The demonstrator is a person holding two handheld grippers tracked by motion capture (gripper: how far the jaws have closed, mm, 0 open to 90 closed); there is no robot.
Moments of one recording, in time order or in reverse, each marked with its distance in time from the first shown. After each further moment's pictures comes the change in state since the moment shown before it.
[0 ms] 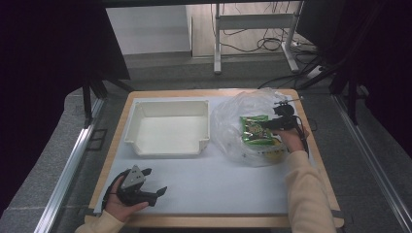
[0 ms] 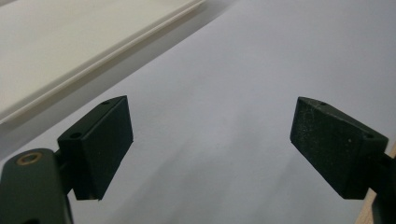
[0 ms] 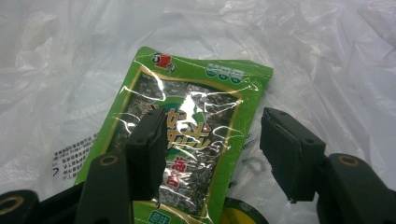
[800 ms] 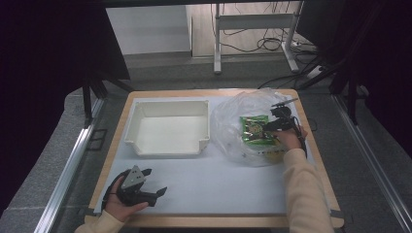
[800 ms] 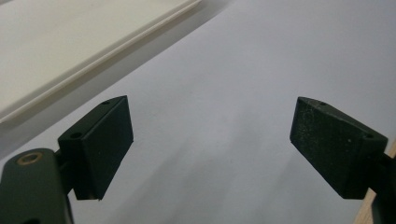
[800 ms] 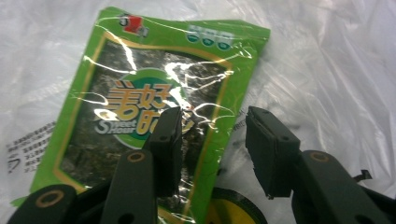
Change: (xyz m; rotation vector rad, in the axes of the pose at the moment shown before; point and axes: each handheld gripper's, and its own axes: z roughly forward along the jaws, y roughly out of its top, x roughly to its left) left arm 0.000 0.000 0.000 0.006 -0.002 0.007; right arm -0.006 -0.001 0.021 0.143 -0.042 0.028
